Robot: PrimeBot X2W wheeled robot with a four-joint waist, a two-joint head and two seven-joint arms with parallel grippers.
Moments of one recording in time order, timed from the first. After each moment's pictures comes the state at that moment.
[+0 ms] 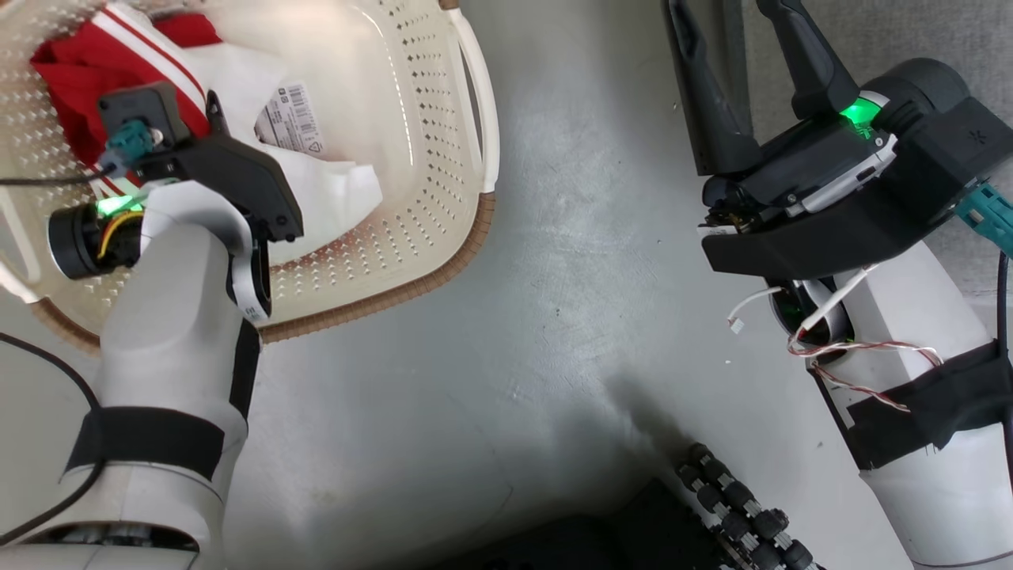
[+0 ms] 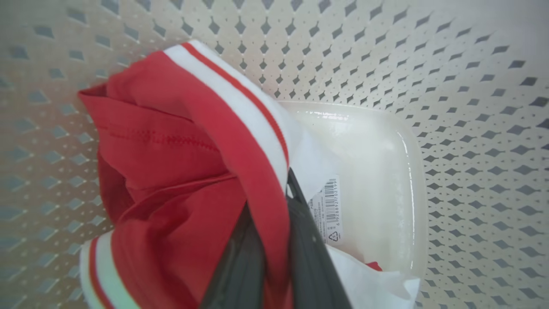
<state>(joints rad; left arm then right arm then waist) -1.07 0.06 -0.13 1.17 -0.34 0.12 -0.14 -0.74 -0.14 0.37 0.12 0.31 0.12 -0.26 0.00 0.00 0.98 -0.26</state>
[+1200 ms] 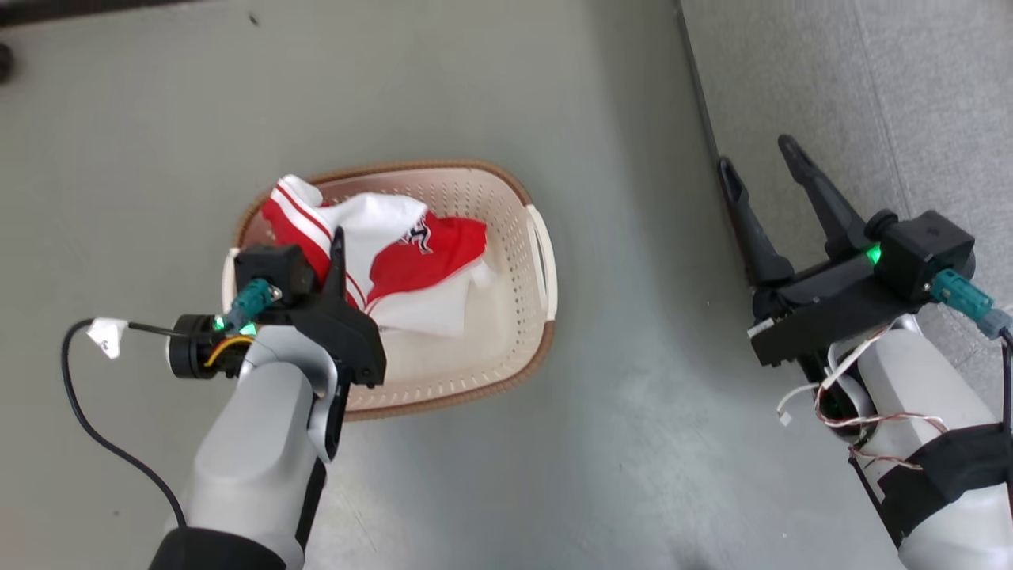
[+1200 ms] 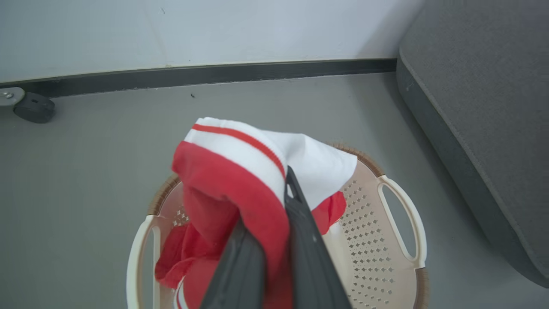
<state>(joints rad) -0.78 0.03 -0.32 1.04 -0.39 -0.01 -0.25 -0.57 -0.21 0.34 0.36 0.34 0.12 -0.26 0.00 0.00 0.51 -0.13</state>
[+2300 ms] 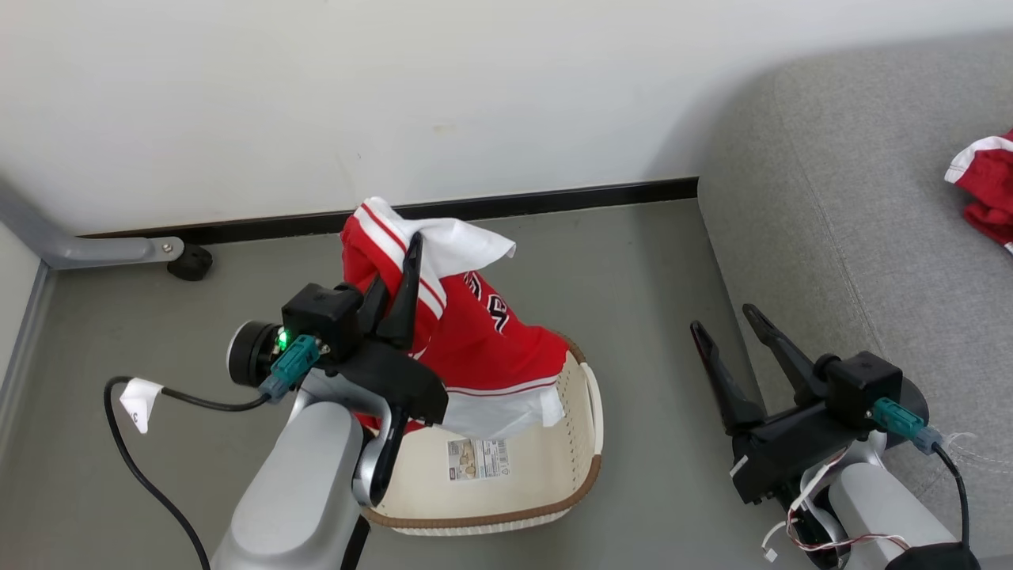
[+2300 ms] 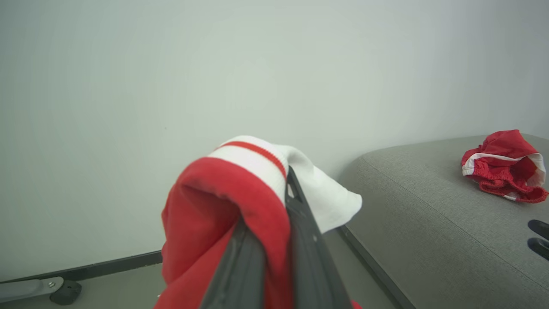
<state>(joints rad) -0.55 0.03 -0.38 0.61 -0.40 -0.04 -0.25 -0.35 -0.17 0.38 0.45 0.33 0.12 -0.26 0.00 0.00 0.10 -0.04</state>
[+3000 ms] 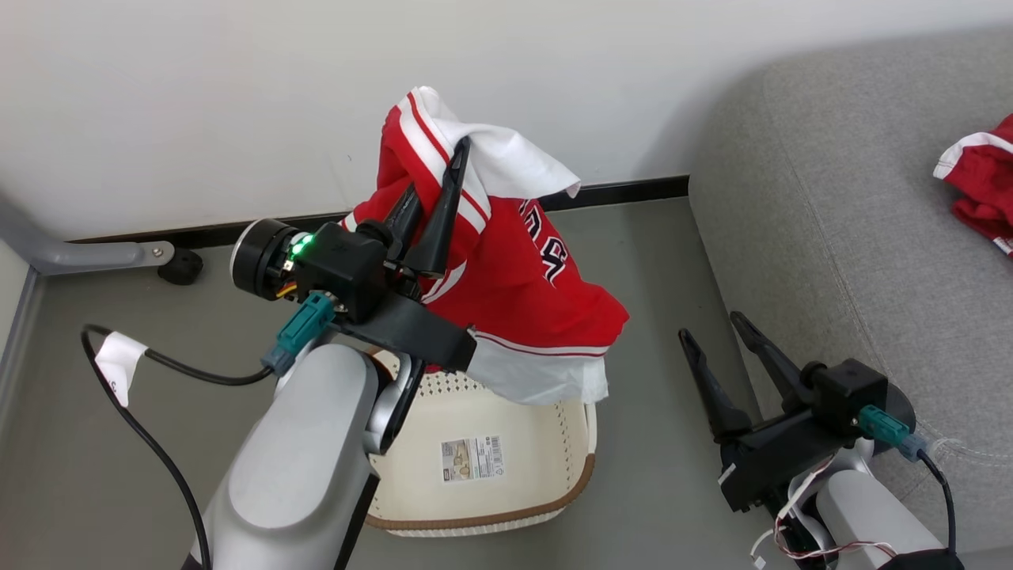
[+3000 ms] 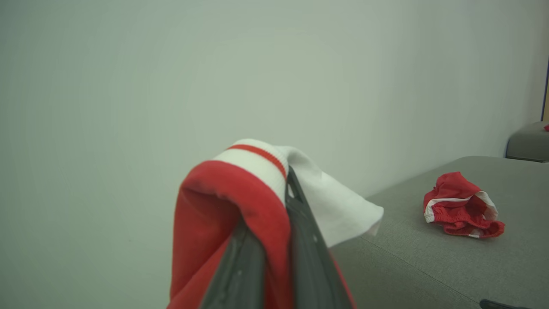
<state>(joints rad) -0.63 0.05 -0.43 0.36 -0.30 -0.07 -0.25 -0.33 -0.15 0.38 0.45 0.32 0.12 -0.26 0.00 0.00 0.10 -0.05</state>
